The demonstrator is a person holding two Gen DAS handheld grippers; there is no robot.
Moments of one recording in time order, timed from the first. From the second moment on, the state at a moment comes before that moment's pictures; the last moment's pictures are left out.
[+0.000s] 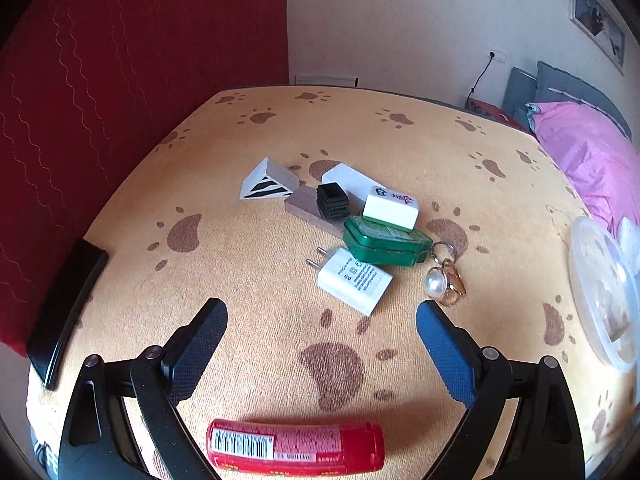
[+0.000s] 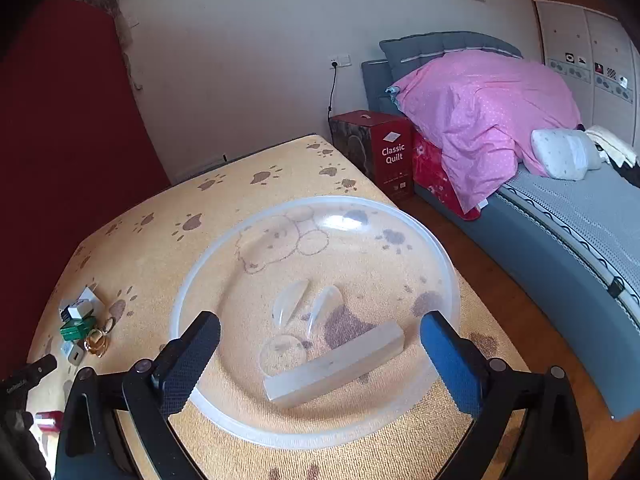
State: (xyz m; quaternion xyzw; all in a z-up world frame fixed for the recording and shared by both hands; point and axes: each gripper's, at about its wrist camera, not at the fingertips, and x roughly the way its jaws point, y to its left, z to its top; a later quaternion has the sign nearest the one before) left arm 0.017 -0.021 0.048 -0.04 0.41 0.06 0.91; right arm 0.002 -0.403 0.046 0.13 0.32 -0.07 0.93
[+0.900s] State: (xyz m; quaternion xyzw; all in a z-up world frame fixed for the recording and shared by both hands) left arm -0.034 -0.012 0.016 -0.05 0.45 0.05 0.89; right arm -0.010 -0.385 0.034 0.12 0.33 -0.02 0.94
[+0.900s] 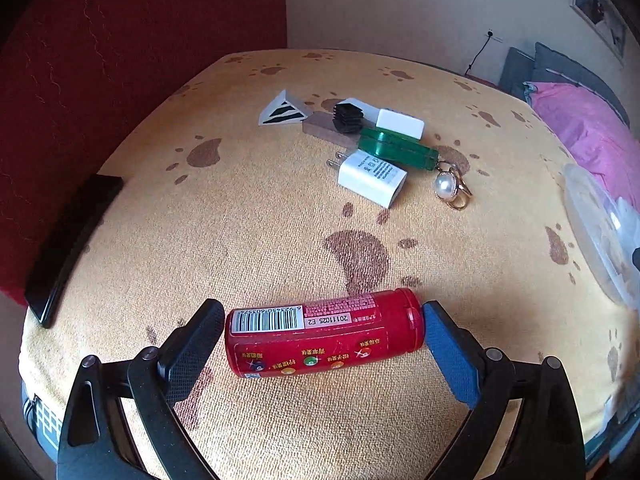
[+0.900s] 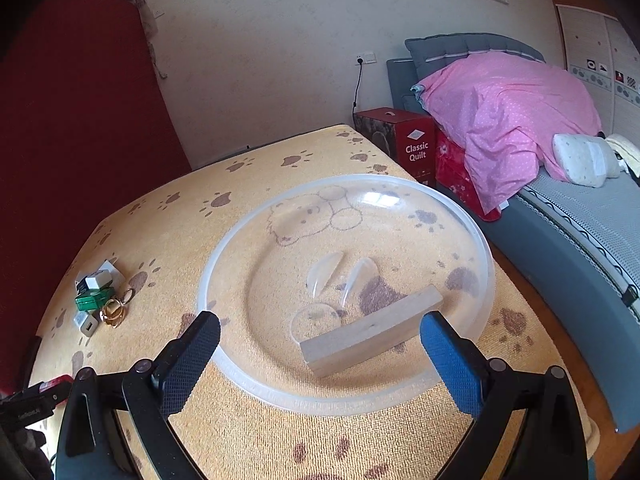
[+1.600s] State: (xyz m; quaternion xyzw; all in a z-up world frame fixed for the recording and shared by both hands) left arm -0.012 -0.068 0.044 -0.02 0.42 -0.02 0.91; right arm -0.016 -0.407 0.042 0.14 0.30 -0.06 0.94
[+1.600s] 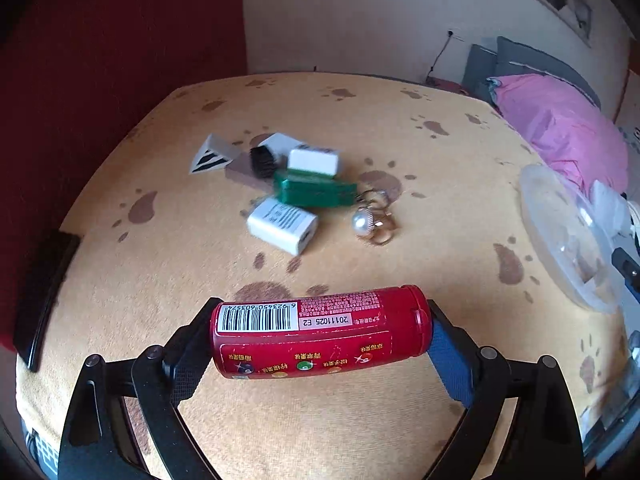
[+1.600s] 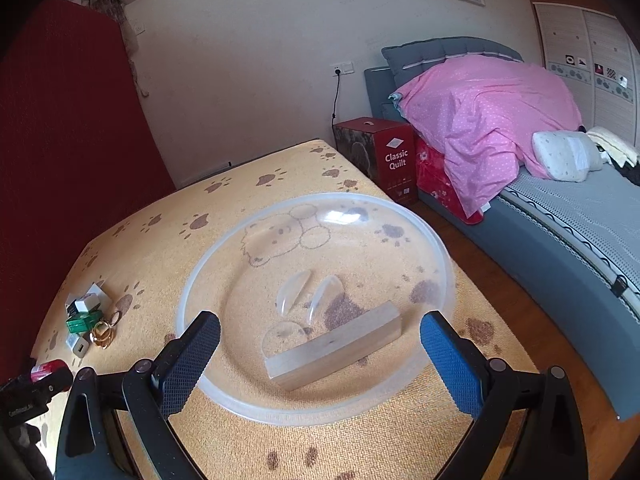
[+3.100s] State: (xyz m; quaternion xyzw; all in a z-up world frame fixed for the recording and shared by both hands) left arm 0.028 -0.265 0.049 0.10 0.36 -0.26 0.89; right arm -0.019 -0.456 0.034 0.18 0.30 -0.13 0.93
